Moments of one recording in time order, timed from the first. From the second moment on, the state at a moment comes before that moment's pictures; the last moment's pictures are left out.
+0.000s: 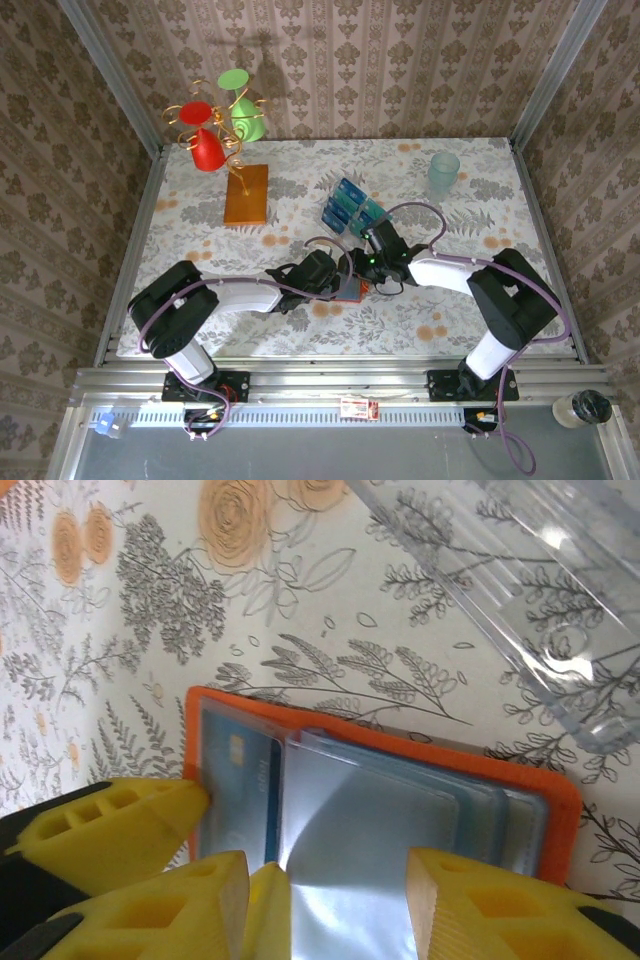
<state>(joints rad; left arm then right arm) -0.98 1.64 0.74 -0.03 -0.23 -0.58 0.59 1.64 0.80 -0.07 -0.28 0.84</state>
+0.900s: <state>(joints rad) -0.98 1.64 0.74 -0.02 -0.23 -0.58 0.59 1.60 0.75 -0.03 -0.25 0.85</state>
